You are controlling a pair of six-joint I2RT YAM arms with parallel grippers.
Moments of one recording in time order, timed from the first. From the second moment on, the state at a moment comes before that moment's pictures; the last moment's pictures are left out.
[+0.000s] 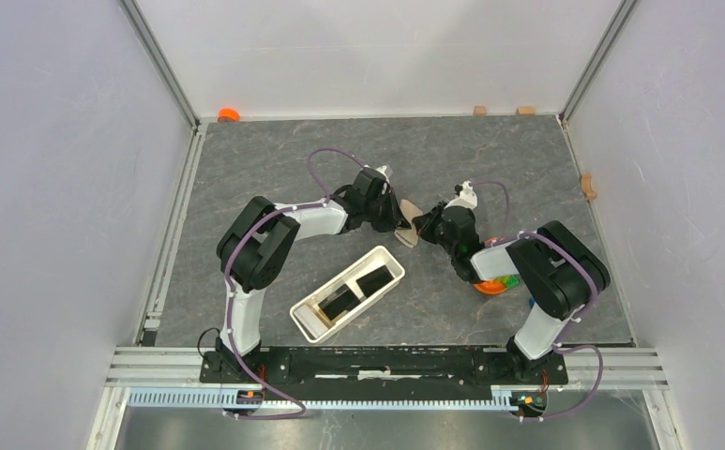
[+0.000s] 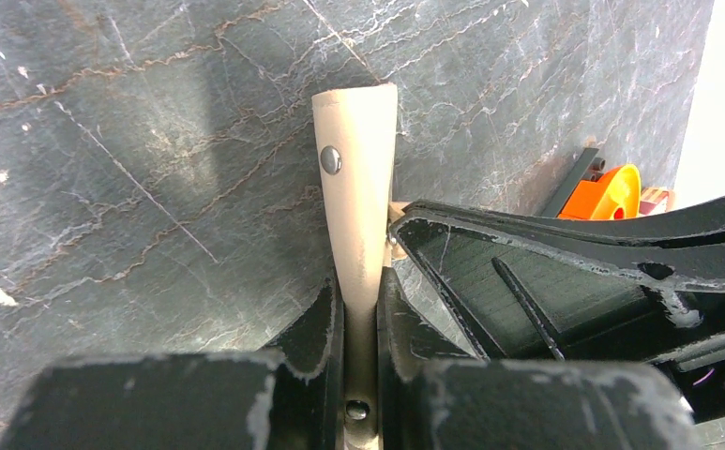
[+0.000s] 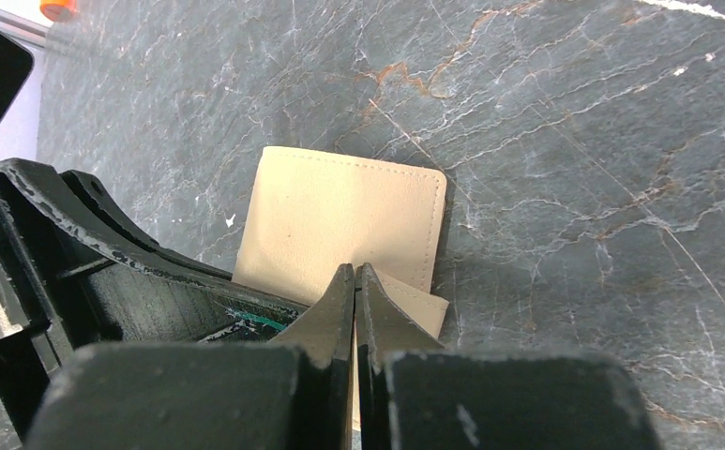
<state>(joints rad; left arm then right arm) -0.69 2.04 1.26 0.05 0.27 -0.77 0.52 1.72 0.52 0.75 0.13 0.81</state>
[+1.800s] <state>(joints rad) -0.65 2.06 1.26 0.06 0.35 -0.82 0.61 1.89 0.42 1.12 0.34 1.03</state>
